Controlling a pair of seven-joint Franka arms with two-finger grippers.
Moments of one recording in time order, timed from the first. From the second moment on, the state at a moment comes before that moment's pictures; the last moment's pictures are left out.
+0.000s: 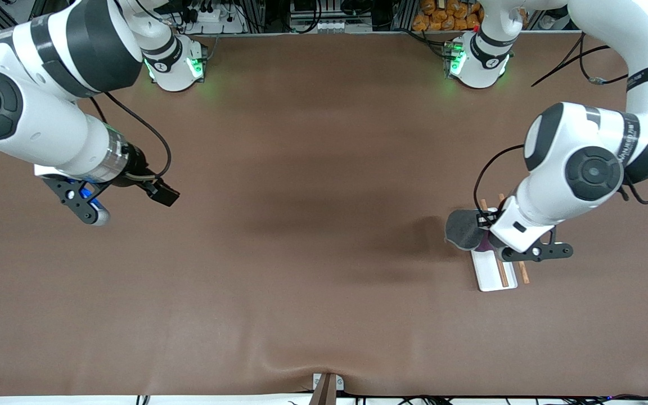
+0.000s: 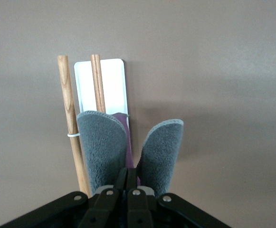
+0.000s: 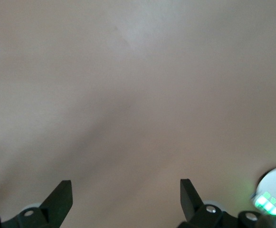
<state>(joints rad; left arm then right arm) -0.14 0.40 -0.17 -1.50 0.14 1.81 -0.35 0.35 0.32 -0.08 -1.29 0.08 1.45 0.91</state>
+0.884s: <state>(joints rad) -0.11 0.42 -0.16 -1.54 0.14 1.82 -0.35 0.09 0.23 -0.12 -1.20 0.07 1.32 0.19</state>
